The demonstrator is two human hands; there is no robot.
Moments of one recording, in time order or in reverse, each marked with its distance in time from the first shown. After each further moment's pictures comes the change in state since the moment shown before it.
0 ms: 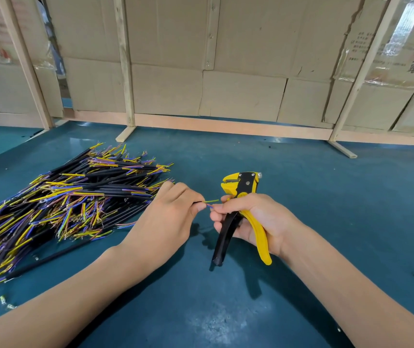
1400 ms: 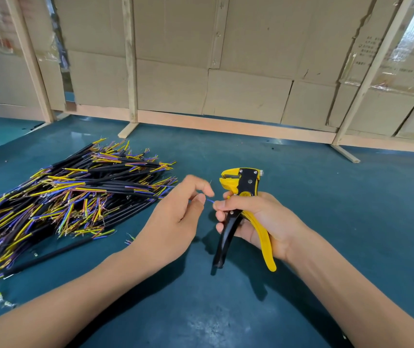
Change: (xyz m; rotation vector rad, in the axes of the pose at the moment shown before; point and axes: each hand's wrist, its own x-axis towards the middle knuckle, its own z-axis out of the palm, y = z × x) left_hand -0.005 0.004 0.008 -0.599 -0.021 -0.367; right_hand 0.002 0.002 0.001 -0.058 -0.126 -0.100
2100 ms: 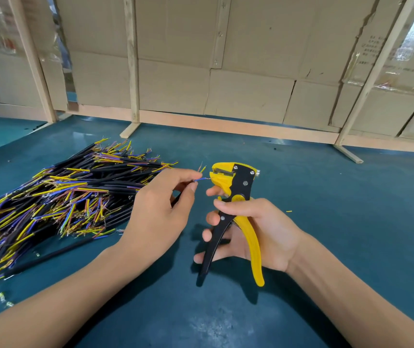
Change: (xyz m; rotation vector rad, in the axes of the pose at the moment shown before) left_hand 0.004 0.008 -0.015 0.152 0.300 0.100; right_hand -0.008 0.007 0.001 0.066 -0.406 0.087
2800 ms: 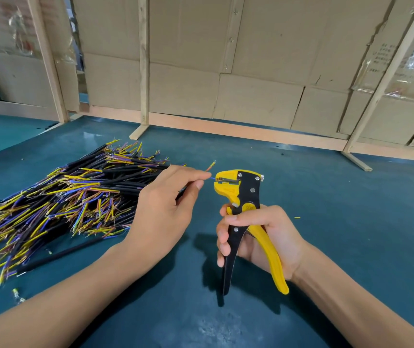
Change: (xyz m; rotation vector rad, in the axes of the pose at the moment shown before) left_hand 0.004 -0.002 -0.007 0.087 0.073 0.161; right_hand 0.005 0.005 0.008 -0.090 0.063 -0.082
